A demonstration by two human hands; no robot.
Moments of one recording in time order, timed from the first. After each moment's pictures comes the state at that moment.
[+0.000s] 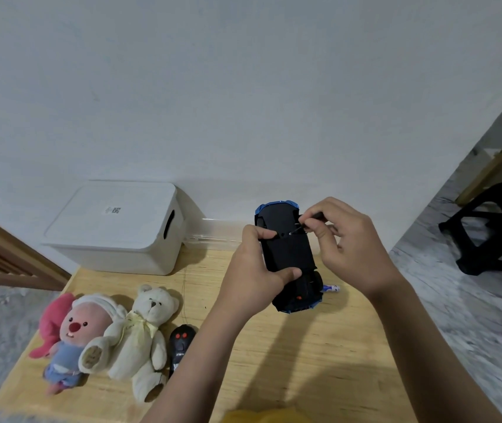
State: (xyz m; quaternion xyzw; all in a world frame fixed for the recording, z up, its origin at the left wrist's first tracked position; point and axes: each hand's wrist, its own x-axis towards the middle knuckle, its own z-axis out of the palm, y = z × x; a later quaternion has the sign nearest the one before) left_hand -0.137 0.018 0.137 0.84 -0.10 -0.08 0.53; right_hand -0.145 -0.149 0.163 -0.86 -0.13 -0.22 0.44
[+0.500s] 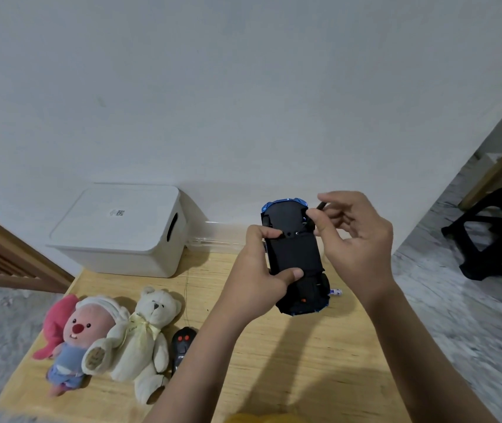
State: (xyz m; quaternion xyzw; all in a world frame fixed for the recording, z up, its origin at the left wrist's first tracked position) left_hand -0.141 0.021 0.151 0.80 -0.11 -0.12 0.57; right_hand -0.146 -0.132 0.167 -0.75 -0.06 -0.38 0.53
